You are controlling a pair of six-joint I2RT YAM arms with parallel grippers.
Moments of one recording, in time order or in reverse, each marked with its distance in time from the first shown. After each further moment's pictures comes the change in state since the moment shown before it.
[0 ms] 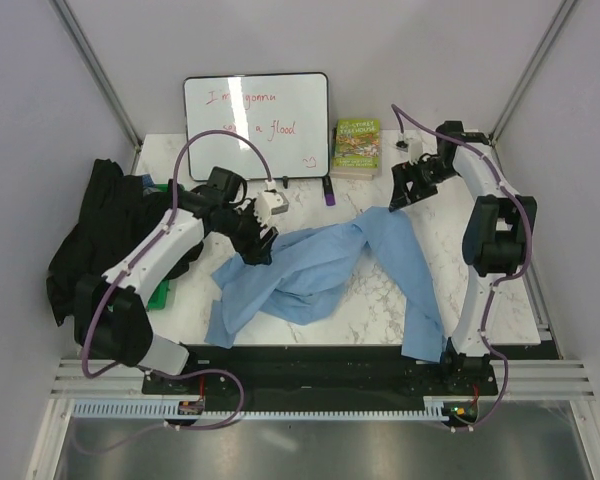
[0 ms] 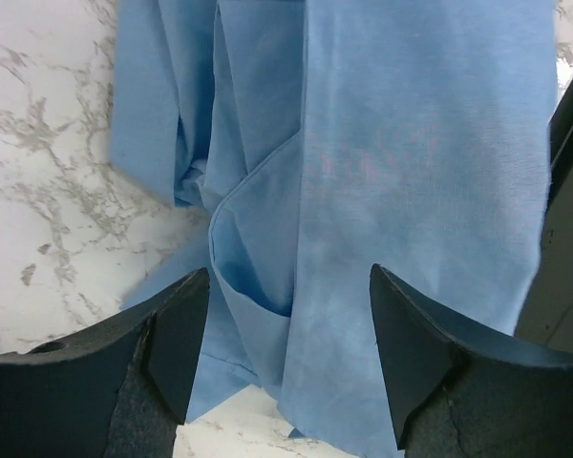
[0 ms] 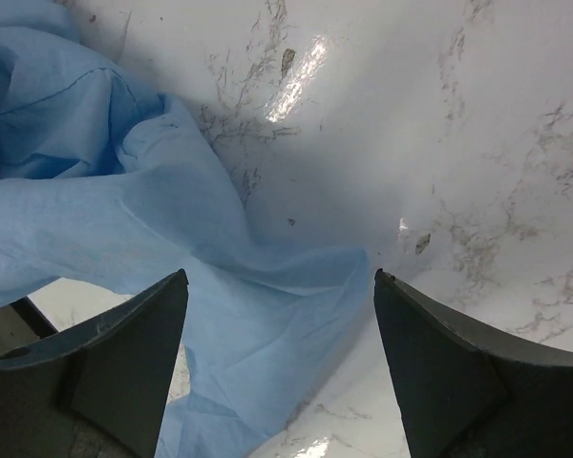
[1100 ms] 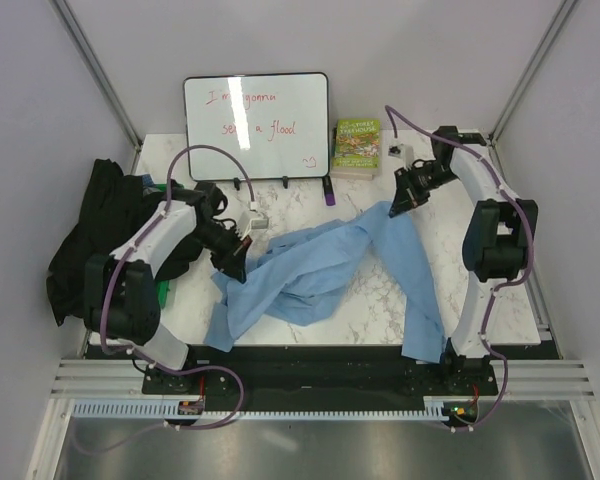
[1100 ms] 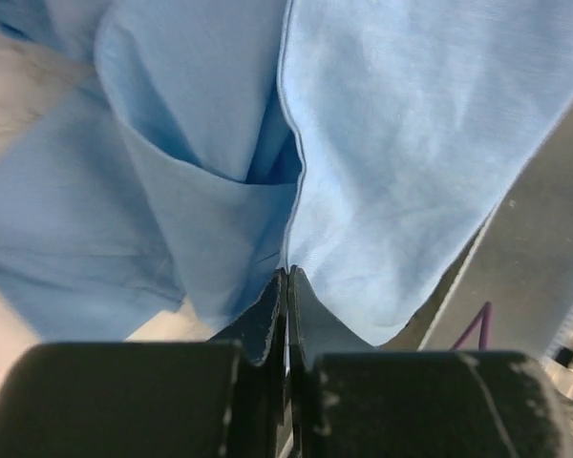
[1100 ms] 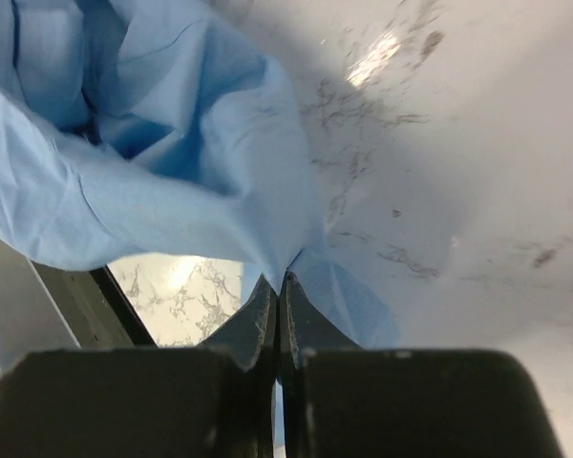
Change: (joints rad) left arm 0.179 0.168 -0.043 -0.344 0.143 0.195; right arm 0.046 -0.037 -0.070 -0.113 -0.129 -0.112
